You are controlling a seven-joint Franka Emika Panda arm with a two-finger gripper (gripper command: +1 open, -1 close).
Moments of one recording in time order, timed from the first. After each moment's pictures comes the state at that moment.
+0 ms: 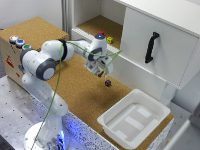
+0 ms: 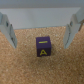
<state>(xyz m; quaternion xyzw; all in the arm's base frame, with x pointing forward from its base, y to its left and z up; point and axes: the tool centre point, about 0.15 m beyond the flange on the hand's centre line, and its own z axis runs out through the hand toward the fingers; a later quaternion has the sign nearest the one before) 0.465 -0.053 0.267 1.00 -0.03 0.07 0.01</state>
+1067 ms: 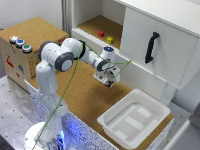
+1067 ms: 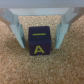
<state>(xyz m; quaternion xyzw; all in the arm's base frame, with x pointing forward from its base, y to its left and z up) 0.504 -0.062 0.208 1.00 -0.02 0.06 0.01</state>
